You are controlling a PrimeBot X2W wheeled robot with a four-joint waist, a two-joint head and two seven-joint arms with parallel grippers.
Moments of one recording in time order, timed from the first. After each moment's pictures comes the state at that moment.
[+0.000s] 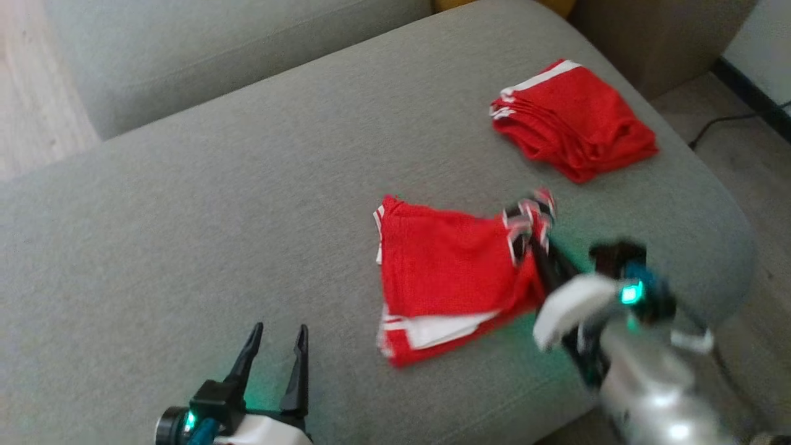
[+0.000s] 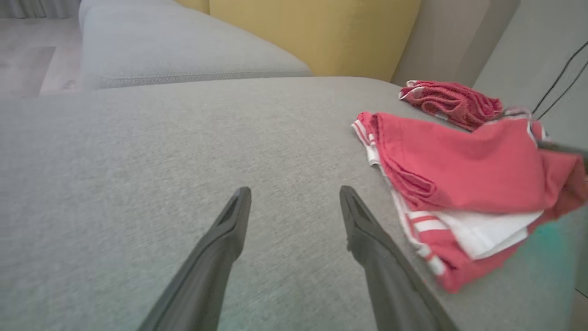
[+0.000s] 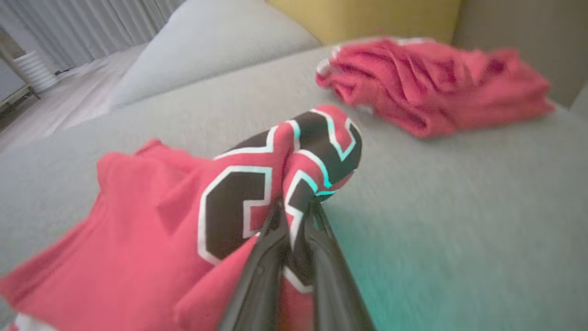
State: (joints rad) left arm -0.01 0.05 -0.28 0.41 -0.23 -0.03 -0.25; right arm -0.44 -0.05 0.35 0.95 0.34 0.13 -0.24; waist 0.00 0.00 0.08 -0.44
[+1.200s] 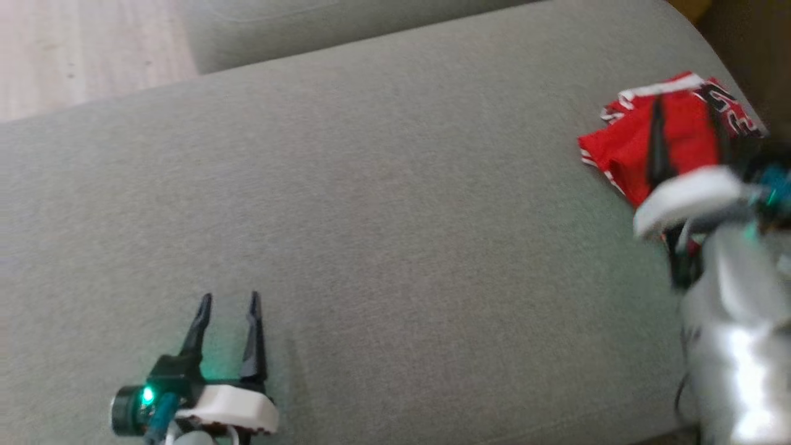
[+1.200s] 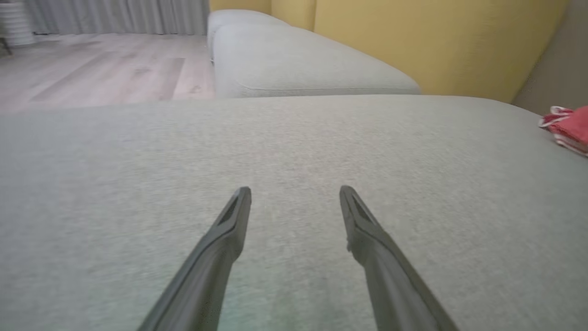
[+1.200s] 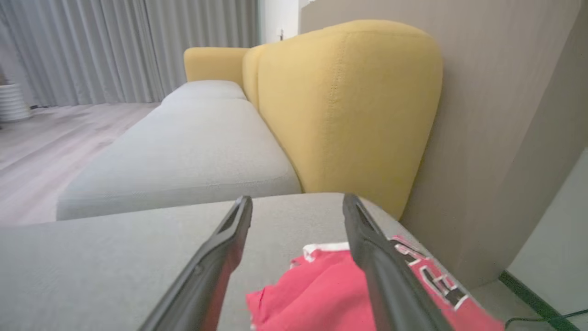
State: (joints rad) left arm -0.07 0.05 -0.13 0.42 -0.16 -0.03 -0.25; right arm -0.66 -0.10 -0.17 0.80 -0.08 0.13 -0.25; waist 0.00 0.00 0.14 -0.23
